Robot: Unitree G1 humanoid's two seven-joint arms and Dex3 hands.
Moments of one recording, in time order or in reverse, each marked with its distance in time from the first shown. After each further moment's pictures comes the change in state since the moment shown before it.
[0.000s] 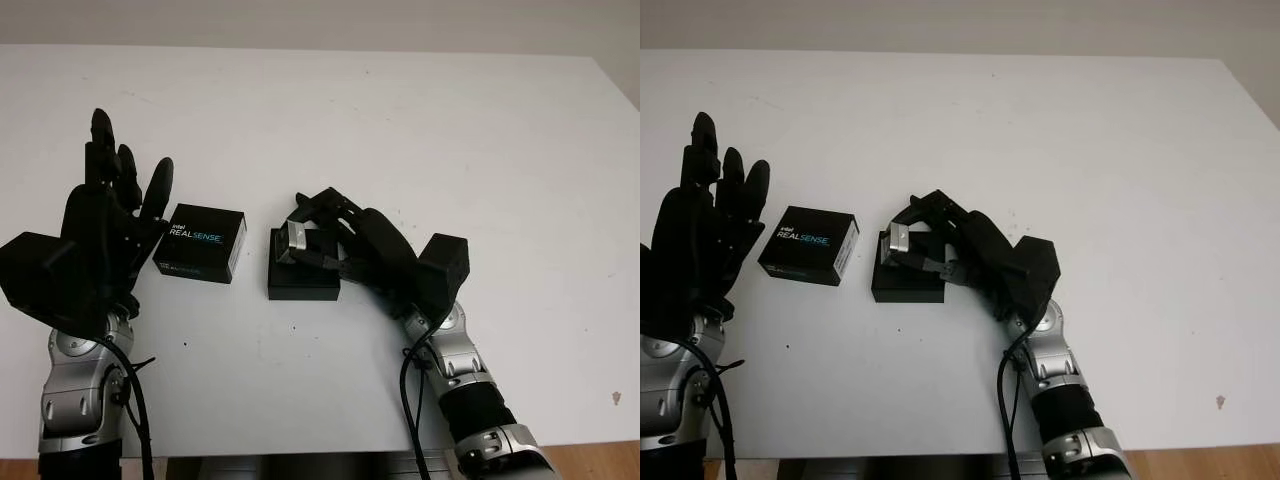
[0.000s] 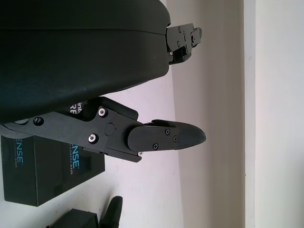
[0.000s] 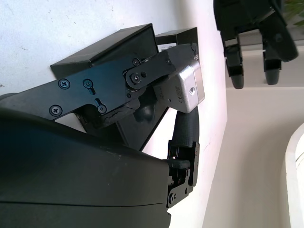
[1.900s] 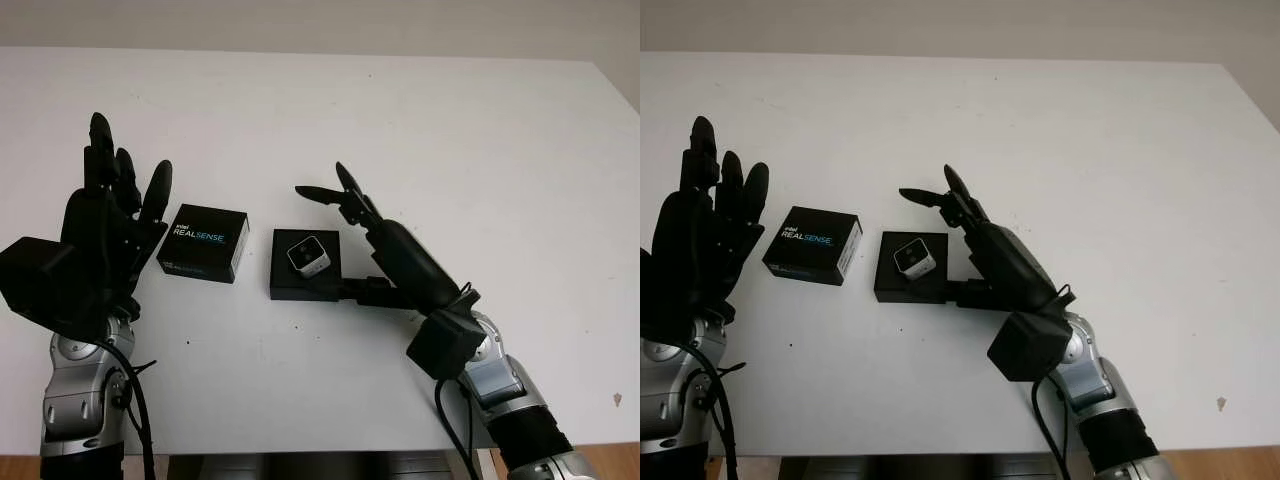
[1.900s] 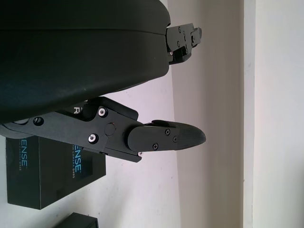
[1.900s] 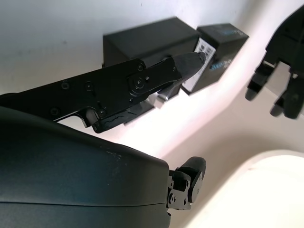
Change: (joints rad) left arm 0.011 -0.007 0.010 -0.001 -0.007 -0.009 -0.004; right arm 0.142 -0.233 0.082 -0.250 -0.393 -0.364 -0.329
